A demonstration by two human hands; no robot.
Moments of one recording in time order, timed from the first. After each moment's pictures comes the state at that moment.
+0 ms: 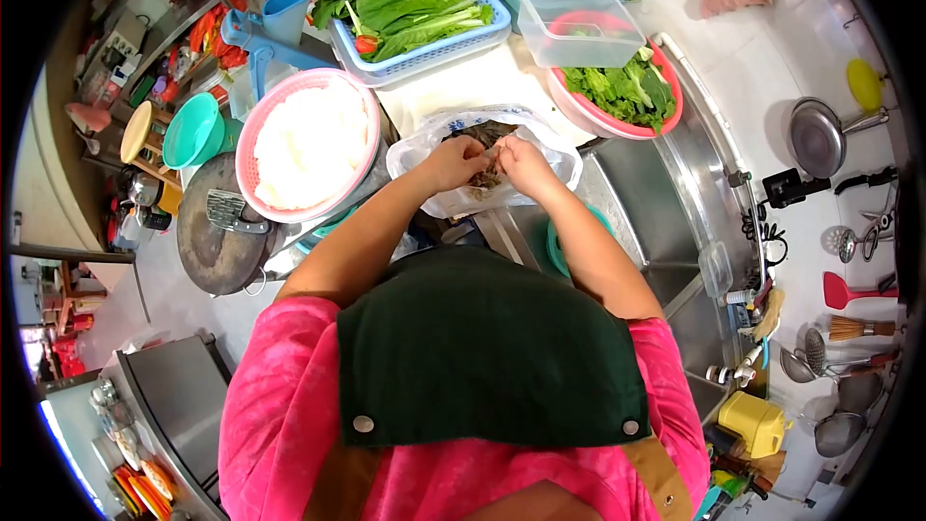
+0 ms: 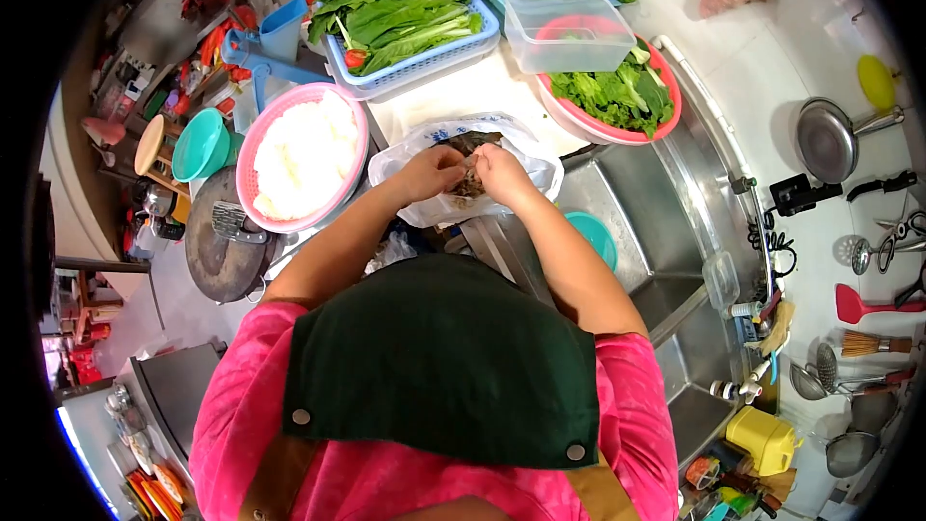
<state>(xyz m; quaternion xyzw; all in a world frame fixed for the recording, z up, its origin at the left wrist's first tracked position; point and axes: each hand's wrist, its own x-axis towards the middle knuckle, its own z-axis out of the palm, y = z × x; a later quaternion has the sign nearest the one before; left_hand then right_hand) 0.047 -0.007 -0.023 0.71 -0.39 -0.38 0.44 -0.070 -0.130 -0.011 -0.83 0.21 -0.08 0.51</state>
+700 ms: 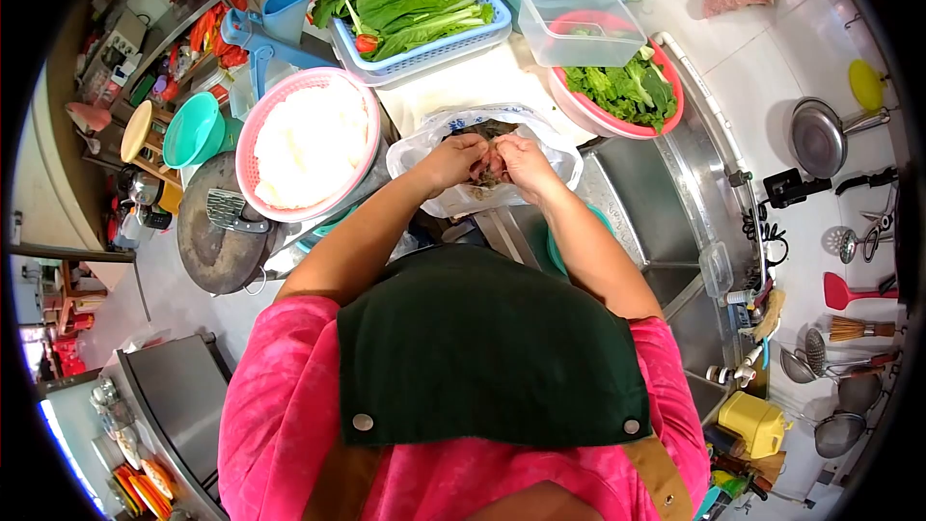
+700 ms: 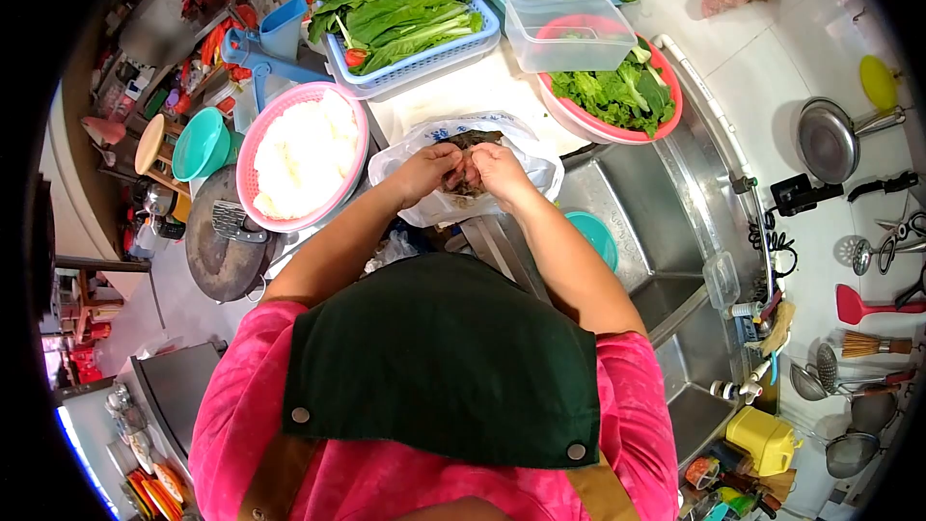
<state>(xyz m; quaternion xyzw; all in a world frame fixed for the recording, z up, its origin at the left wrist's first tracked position) 0.042 -0.003 0.004 0.58 -0.31 -0.52 0.54 -0.065 -0.119 0.001 -0.59 0.26 -0.06 0.76</state>
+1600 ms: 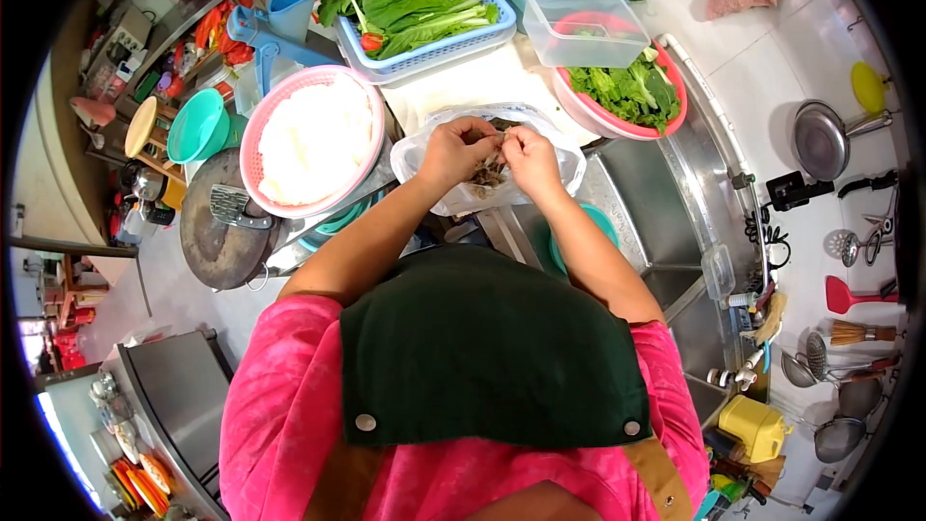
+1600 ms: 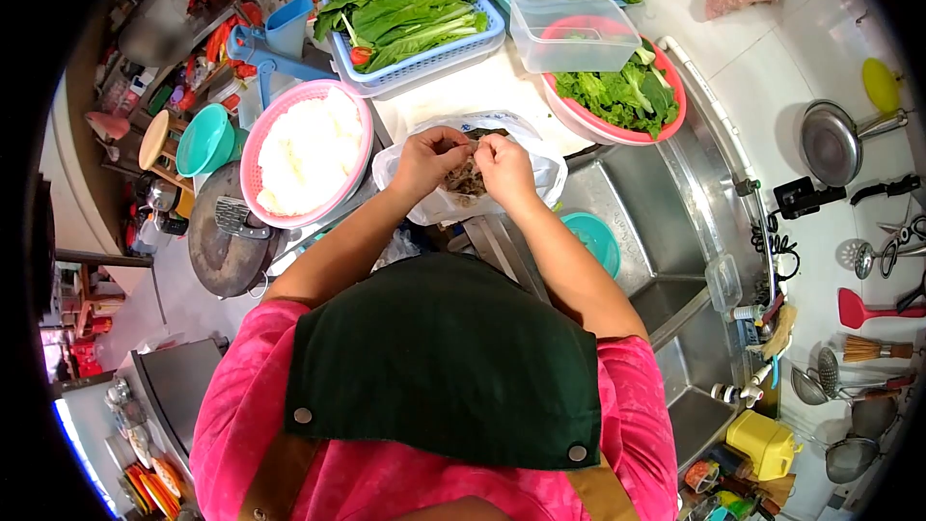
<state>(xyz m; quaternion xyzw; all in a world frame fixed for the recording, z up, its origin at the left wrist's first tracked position) 0.032 -0.006 0.013 0.63 -0.31 -0.28 0.65 -0.068 -0.113 0.008 -0.78 0.26 -0.21 0.52</state>
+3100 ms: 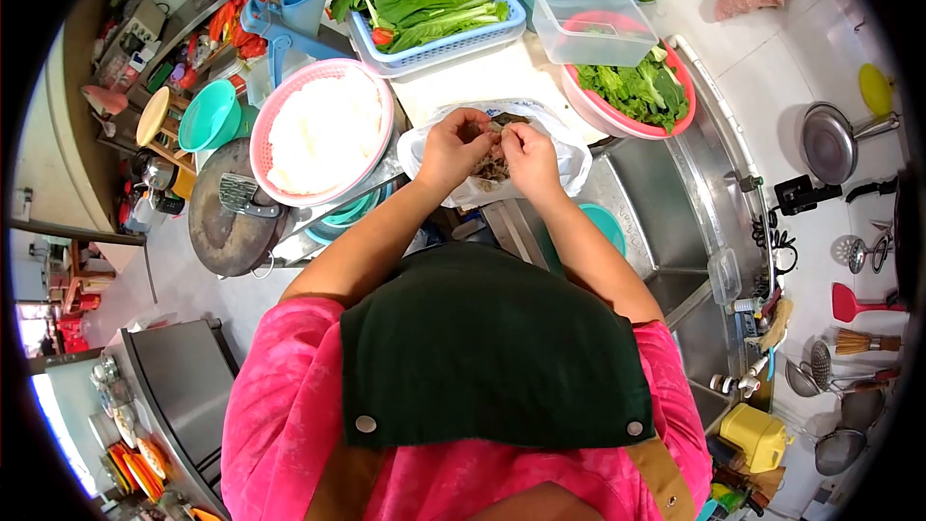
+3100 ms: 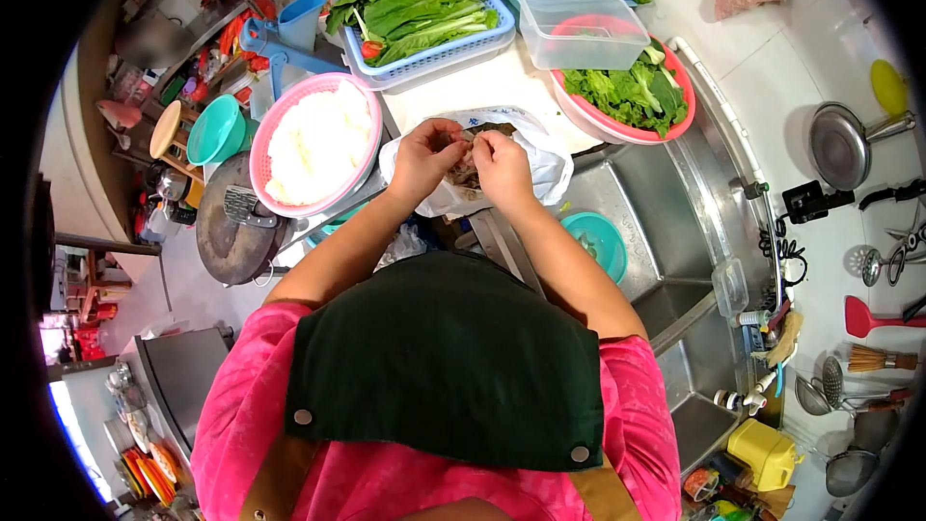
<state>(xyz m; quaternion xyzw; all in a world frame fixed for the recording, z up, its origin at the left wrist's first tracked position) 0.022 0.008 0.017 0.60 -0.30 -0.25 0.70 -0.069 -0.097 0.012 -0.78 0.21 -0.27 0.52</state>
